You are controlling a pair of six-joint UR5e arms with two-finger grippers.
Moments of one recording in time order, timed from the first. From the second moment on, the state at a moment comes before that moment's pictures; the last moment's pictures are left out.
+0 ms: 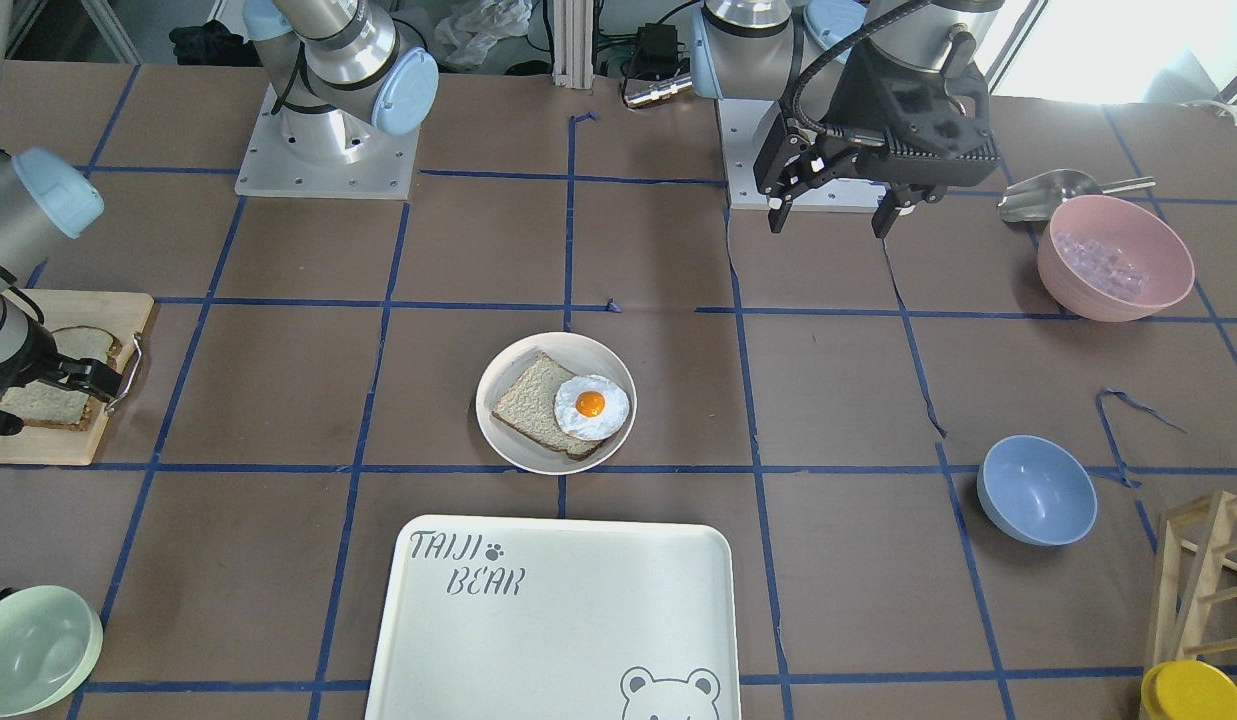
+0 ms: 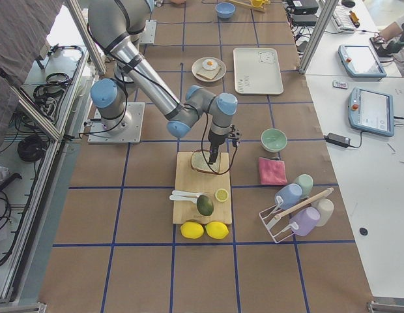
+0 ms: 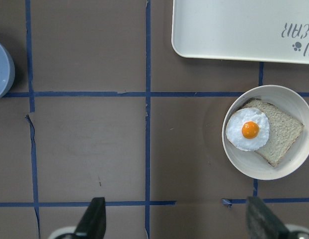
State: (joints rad) left arm -1.59 -1.49 -1.60 -1.56 1.53 -0.03; right arm 1.00 -1.23 2.00 -2.31 -1.82 -0.45
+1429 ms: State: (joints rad) left arm -1.59 -1.49 -1.60 -1.56 1.53 -0.03; right arm 0.98 -1.24 2.03 -2.30 -1.85 -0.50
